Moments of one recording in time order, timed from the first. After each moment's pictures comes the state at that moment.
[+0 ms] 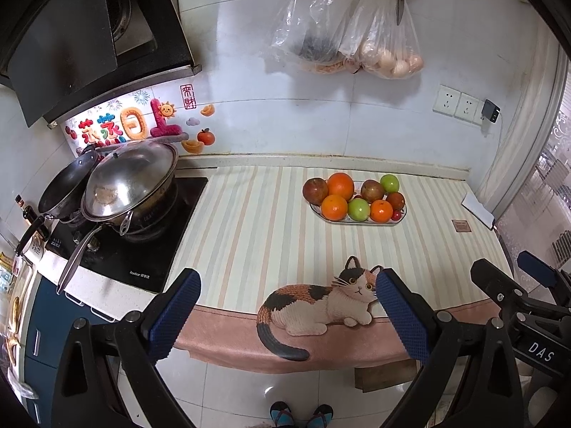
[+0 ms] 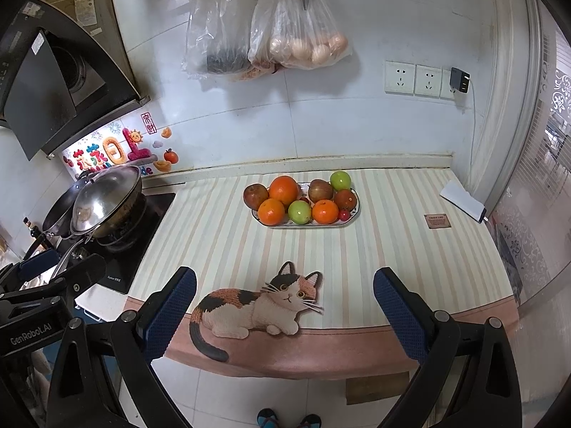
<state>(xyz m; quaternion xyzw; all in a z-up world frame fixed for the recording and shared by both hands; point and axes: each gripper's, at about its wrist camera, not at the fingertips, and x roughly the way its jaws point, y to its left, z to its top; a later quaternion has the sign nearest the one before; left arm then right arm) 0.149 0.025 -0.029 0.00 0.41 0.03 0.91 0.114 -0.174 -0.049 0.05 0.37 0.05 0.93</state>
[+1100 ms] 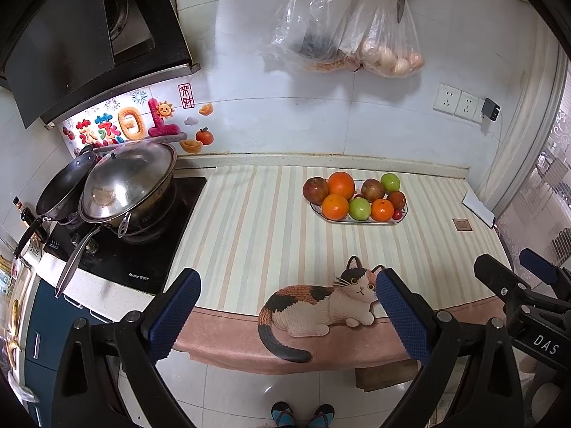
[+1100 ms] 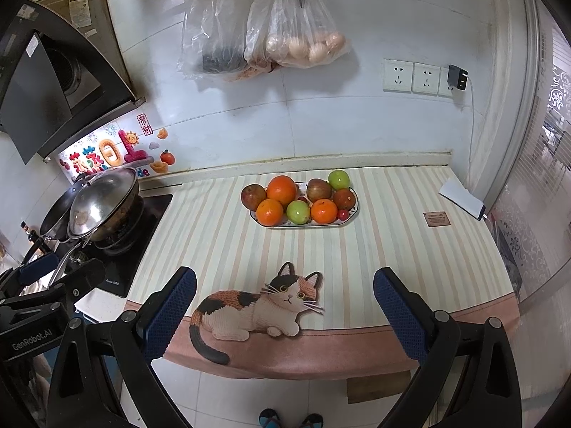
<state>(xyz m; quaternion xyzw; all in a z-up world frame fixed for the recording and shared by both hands) 0.154 0.026 -0.030 0.00 0.41 0.03 0.91 0.118 -0.167 -0.048 0.06 0.37 0.04 0.92</state>
